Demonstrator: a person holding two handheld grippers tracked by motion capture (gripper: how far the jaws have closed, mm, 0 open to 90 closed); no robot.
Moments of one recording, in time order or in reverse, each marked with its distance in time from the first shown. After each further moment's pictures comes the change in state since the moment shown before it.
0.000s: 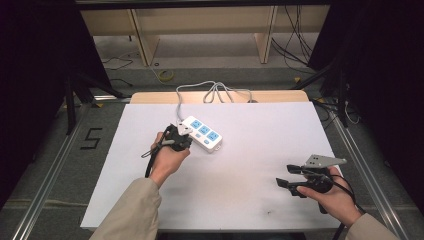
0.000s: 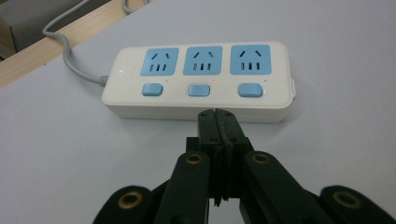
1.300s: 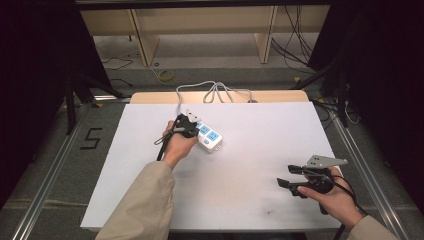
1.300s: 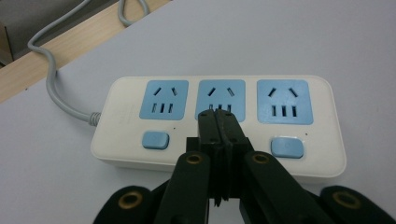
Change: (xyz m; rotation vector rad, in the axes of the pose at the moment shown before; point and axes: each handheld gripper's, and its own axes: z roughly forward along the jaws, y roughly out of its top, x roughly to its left) left arm 0.011 0.025 0.051 0.009 -0.004 -0.009; right arm -0.001 -0.002 -0.001 0.001 -0.013 0.013
